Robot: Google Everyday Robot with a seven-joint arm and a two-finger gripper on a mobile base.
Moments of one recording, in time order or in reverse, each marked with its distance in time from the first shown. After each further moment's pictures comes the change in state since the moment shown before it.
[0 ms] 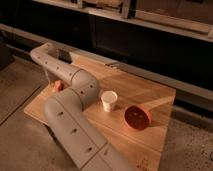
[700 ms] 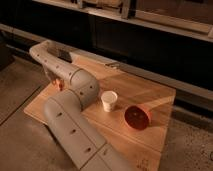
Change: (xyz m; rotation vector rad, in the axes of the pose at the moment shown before) arm -0.003 -0.005 -0.030 0.034 -0.025 0.003
